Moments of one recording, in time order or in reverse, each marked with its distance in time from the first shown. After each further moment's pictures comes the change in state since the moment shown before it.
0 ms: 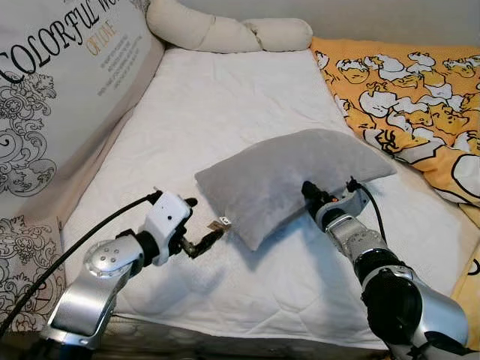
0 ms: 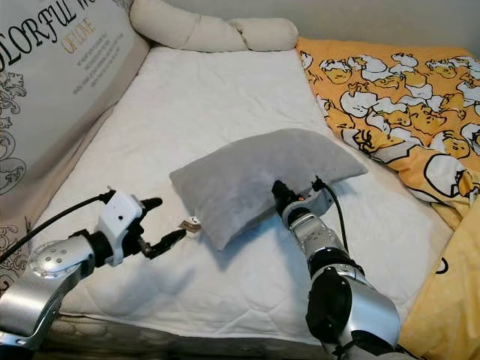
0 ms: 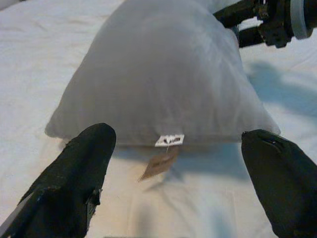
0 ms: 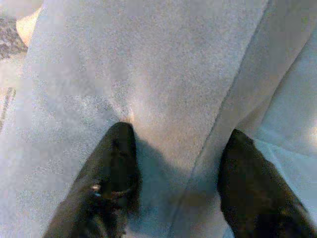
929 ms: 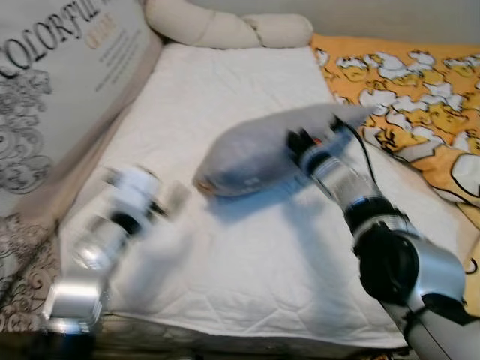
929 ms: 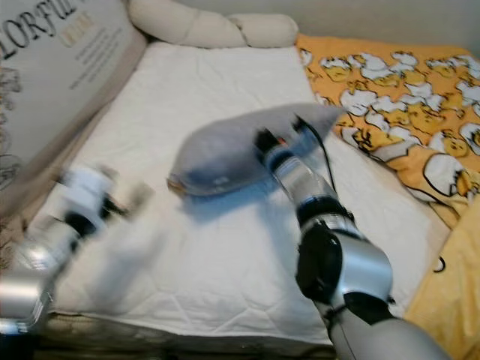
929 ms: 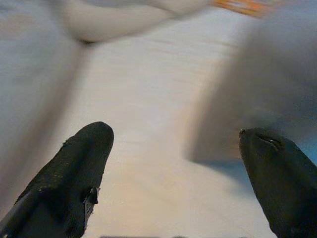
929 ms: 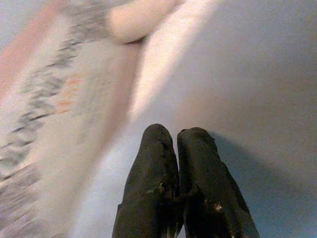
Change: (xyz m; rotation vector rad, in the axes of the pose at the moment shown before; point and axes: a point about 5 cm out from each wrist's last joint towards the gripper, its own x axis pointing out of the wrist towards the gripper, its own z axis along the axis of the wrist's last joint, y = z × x) left arm -0.021 0.062 0.013 -0.045 -0.095 0.637; right arm 0.013 0.128 0.028 -0.152 0.028 0.355
